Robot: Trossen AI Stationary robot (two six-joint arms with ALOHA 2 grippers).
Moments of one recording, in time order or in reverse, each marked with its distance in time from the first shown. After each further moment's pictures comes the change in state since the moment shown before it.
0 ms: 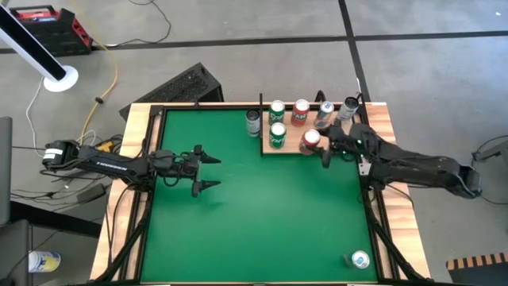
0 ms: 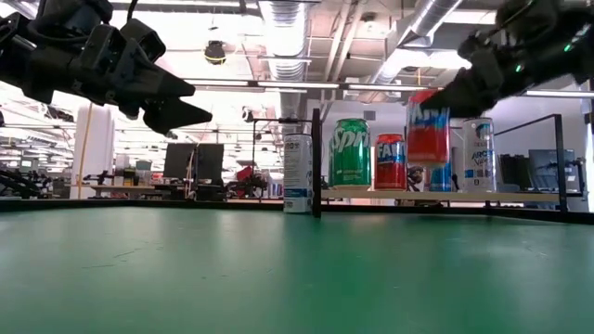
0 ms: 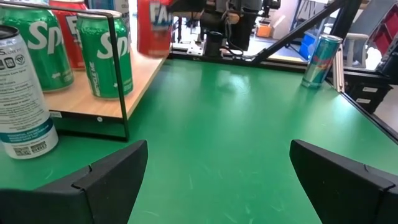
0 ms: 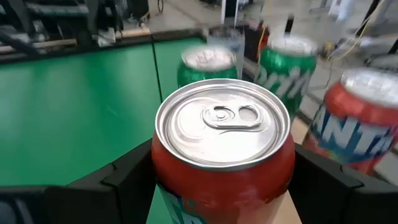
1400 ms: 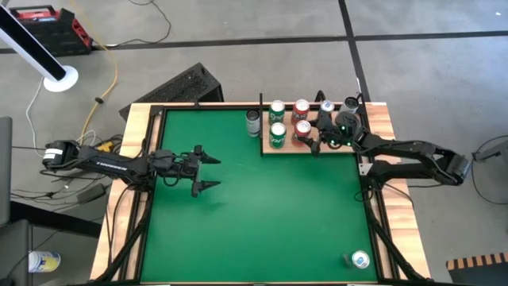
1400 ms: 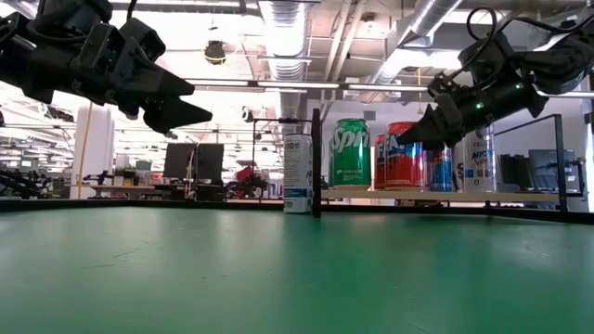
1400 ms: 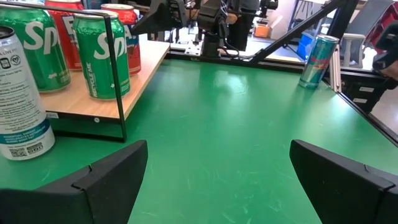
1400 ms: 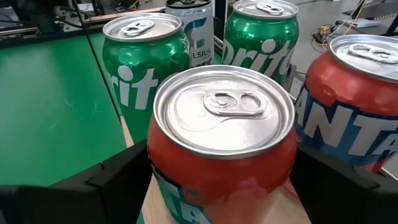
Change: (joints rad) left arm 0.000 0.000 0.000 0.002 0.008 -0.001; right arm -0.239 0.427 0.003 0.342 -0.192 -0.056
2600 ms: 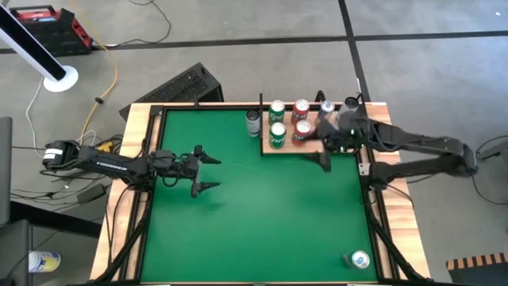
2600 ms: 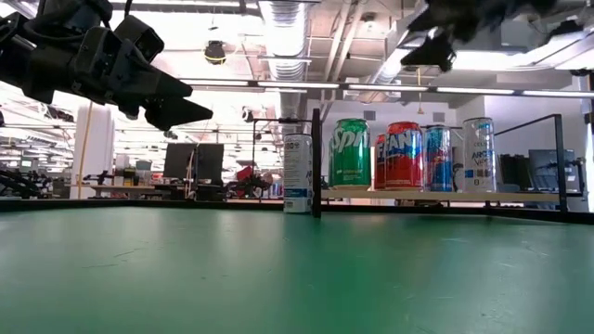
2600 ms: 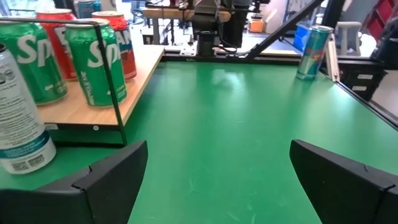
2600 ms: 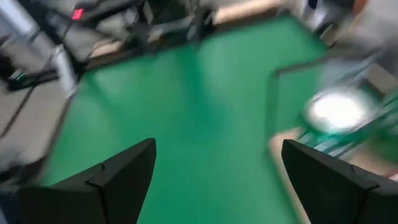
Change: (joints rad) left arm 0.000 0.000 0.000 0.000 0.018 0.071; right arm 0.442 -0.168 0.513 -0.774 0.055 0.217
